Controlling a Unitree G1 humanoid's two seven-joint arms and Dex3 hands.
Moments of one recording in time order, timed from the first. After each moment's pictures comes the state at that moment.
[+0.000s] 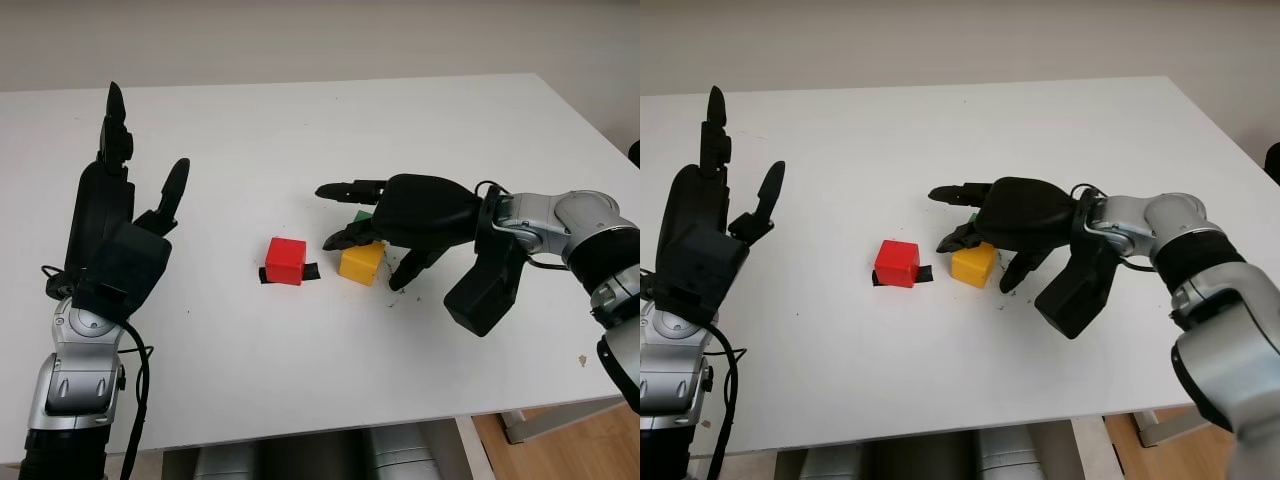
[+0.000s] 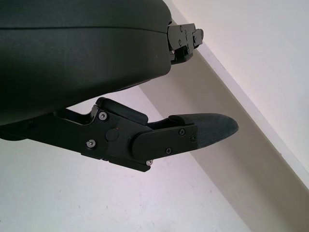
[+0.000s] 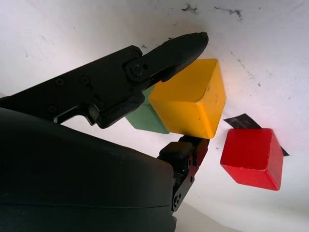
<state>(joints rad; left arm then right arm) -0.23 0.35 0.16 -0.16 0.33 0.14 0.05 -1.07 -0.67 0.69 0.99 -1.10 -0.99 -0.34</state>
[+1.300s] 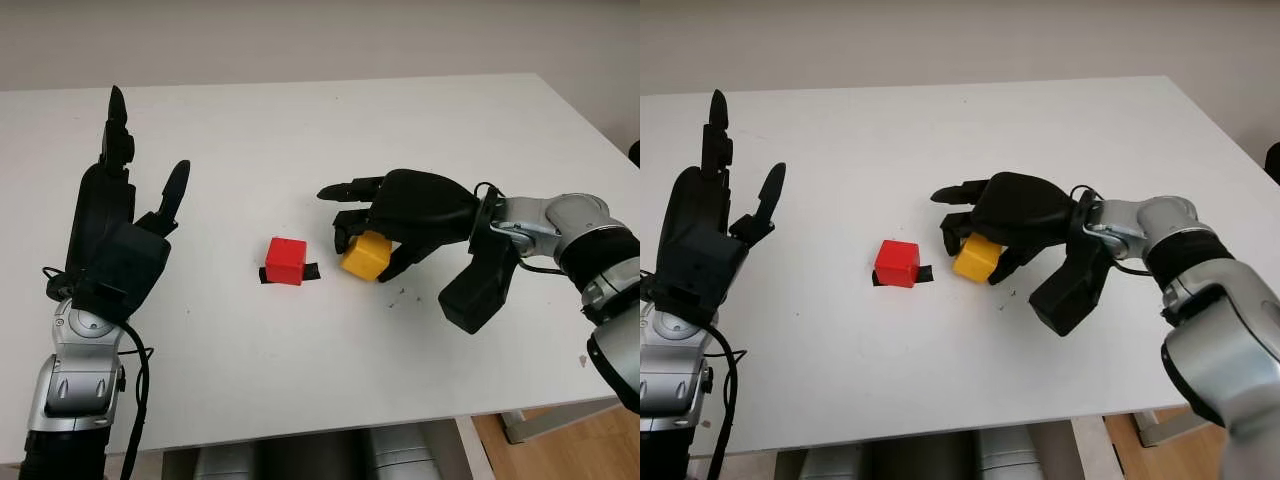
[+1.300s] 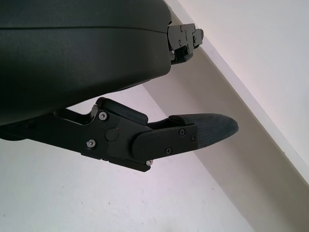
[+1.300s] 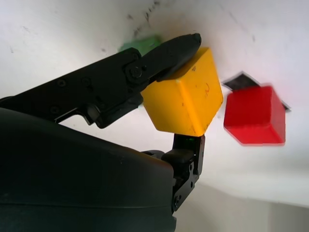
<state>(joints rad) -0.23 0.35 0.16 -0.17 0.32 0.16 0.05 -1.09 -0.64 0.67 1.06 -0.92 -1.03 -0.32</state>
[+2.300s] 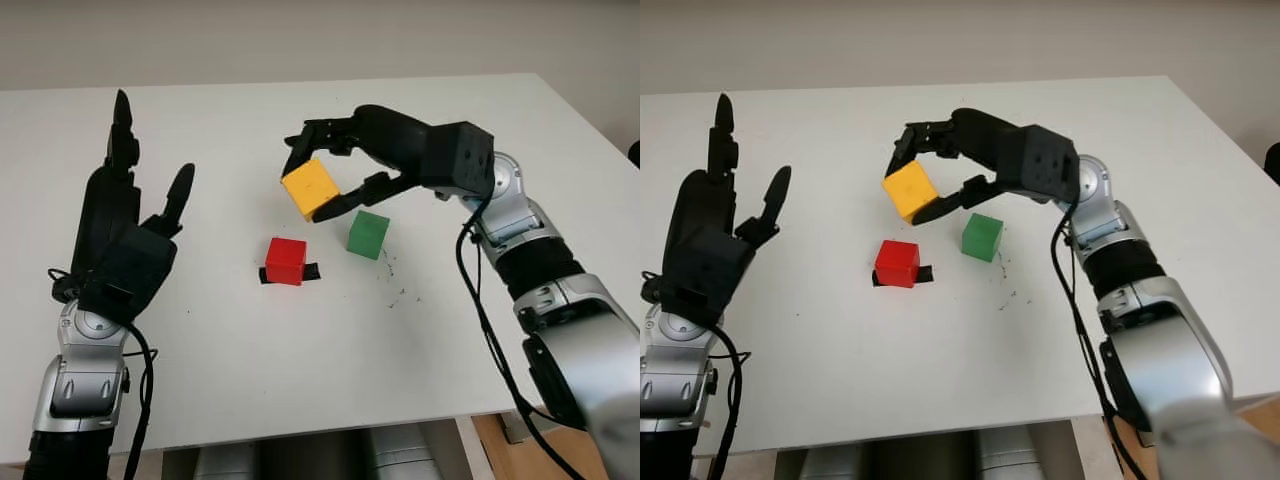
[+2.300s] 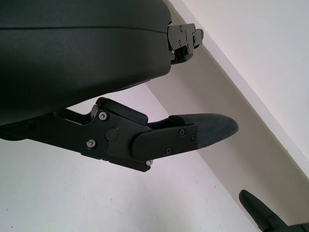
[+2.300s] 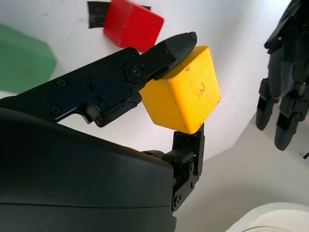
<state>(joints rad) -0.23 0.34 0.14 -0.17 0.33 0.17 0.06 -1.01 -0.33 0.21 0.85 -0.06 -0.39 0.62</state>
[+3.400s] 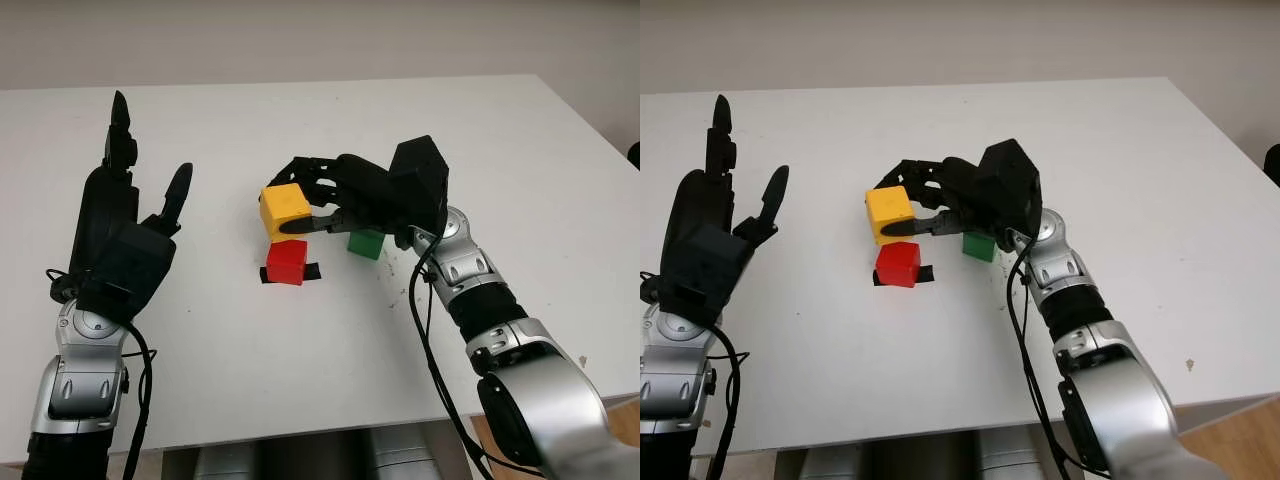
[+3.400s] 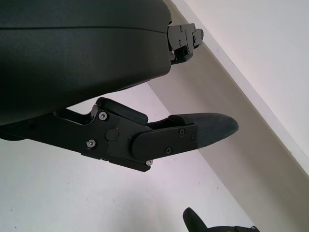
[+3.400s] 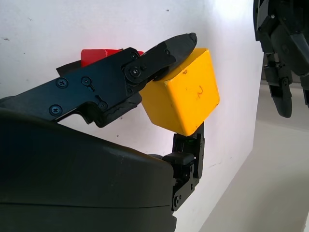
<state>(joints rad) -0.22 0.34 0.14 -0.19 0.33 0.20 0.05 -0.86 -0.19 0.13 0.78 -0.01 -0.10 0.59</state>
